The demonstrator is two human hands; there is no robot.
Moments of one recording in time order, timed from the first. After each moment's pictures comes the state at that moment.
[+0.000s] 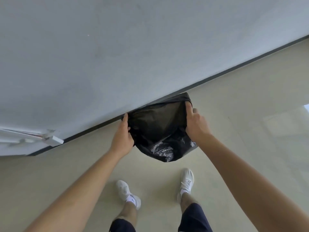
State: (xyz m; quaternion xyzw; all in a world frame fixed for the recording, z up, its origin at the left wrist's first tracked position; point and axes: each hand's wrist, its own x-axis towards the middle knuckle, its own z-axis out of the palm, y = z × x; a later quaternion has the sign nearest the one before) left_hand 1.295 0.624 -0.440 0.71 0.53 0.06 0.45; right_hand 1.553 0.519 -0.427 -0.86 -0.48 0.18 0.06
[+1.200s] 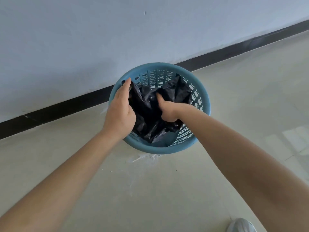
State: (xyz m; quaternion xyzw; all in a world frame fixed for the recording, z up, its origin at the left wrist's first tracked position) left_hand 1.316 0.687 -0.946 0.82 0.43 0.27 0.28; right_hand 1.506 0.656 -0.977 -0.72 -0.56 0.40 -0.06
